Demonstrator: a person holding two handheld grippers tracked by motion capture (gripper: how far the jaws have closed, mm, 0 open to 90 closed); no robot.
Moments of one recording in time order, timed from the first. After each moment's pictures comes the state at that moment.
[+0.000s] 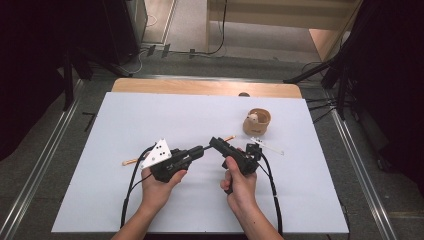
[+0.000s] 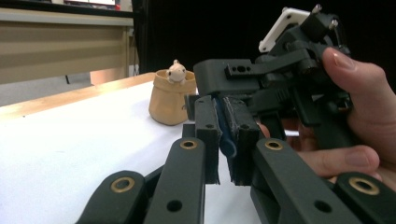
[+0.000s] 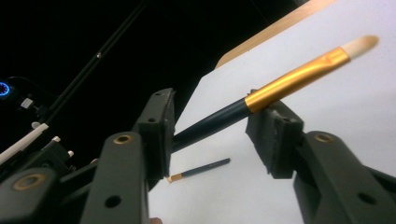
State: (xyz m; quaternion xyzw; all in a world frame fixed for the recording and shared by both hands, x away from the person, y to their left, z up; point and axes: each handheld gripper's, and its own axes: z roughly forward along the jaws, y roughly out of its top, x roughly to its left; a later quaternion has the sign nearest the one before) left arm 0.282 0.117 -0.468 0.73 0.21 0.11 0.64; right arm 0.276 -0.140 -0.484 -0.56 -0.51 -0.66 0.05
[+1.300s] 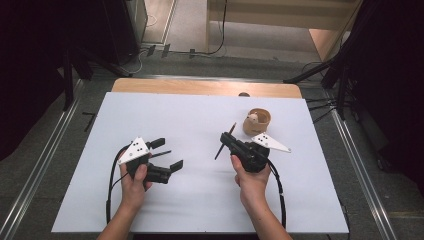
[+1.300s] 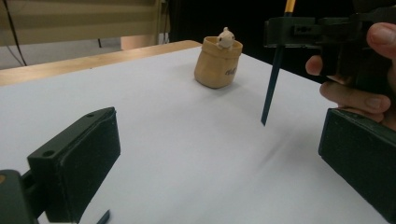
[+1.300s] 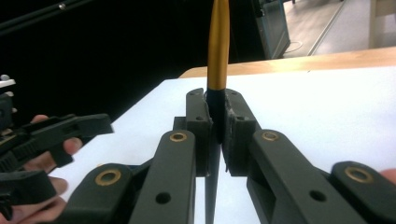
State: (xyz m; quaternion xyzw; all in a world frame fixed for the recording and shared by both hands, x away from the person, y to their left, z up) left arm 0.285 0.178 -0.462 0.75 0.28 0.12 0.58; right arm 0.271 -0.153 -0.459 -0.48 -0.61 -0.61 -0.14
